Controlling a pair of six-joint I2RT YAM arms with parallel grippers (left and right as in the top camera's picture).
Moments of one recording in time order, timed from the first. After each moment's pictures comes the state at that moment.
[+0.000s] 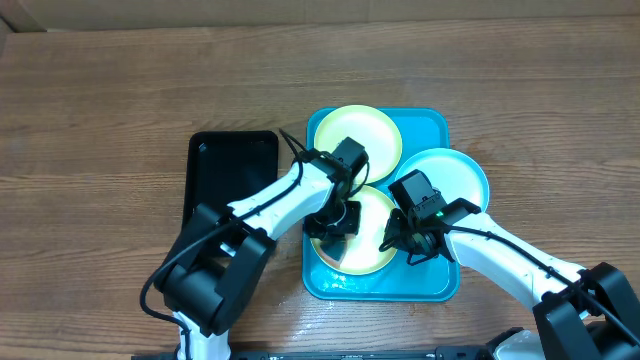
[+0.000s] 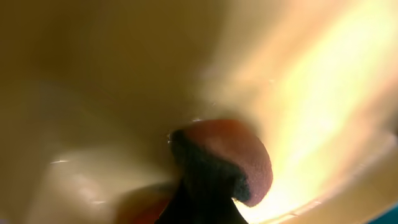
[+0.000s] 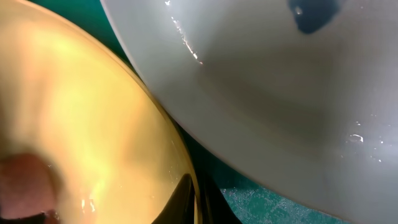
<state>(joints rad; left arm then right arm) -0.64 1.96 1.25 -0.90 0.24 -0.52 0.53 1.54 0.74 -0.55 -0.05 0.83</state>
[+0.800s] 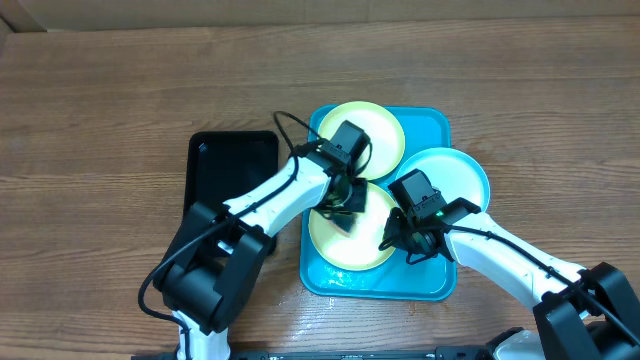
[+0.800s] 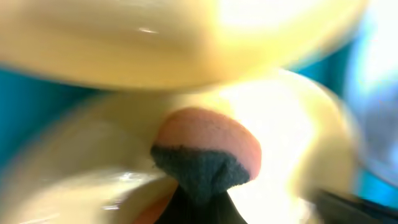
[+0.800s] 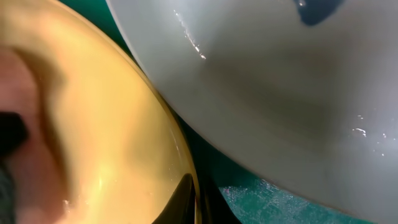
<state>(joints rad) -0.63 1.96 1.28 -0.66 0.27 -0.49 0.53 1.54 0.74 -0.55 -0.05 0.84</state>
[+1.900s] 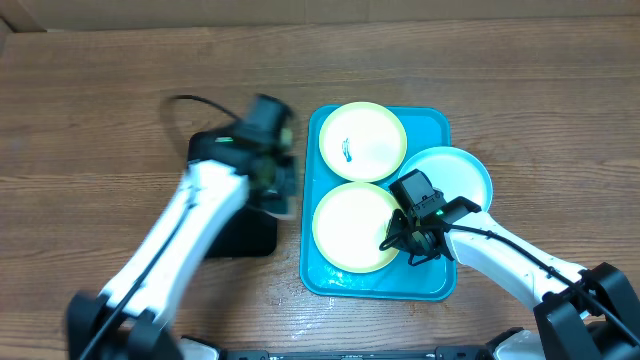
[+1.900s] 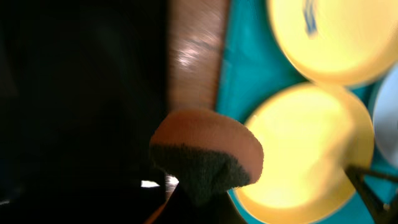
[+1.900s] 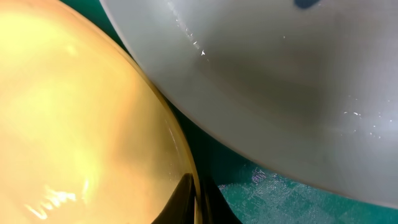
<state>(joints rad) -0.35 1.56 1.28 -1.03 0.07 -0.44 0.53 1.54 0.75 -0.59 -0.04 0.84</state>
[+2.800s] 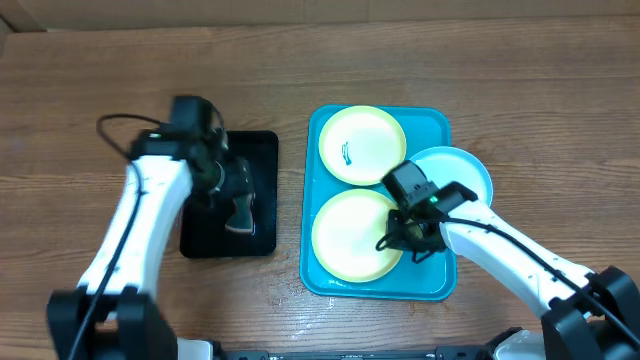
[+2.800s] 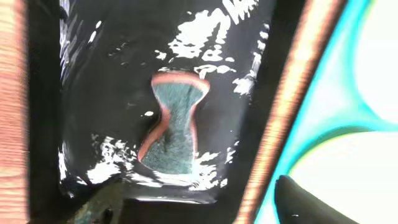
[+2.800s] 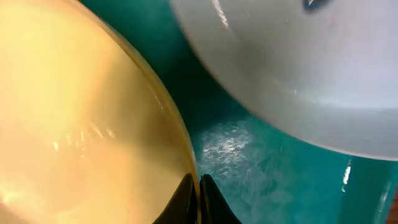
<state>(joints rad) -0.02 1.56 1.24 -1.05 0.16 -0.29 0.58 1.54 0.93 -0.85 0.00 0.67</state>
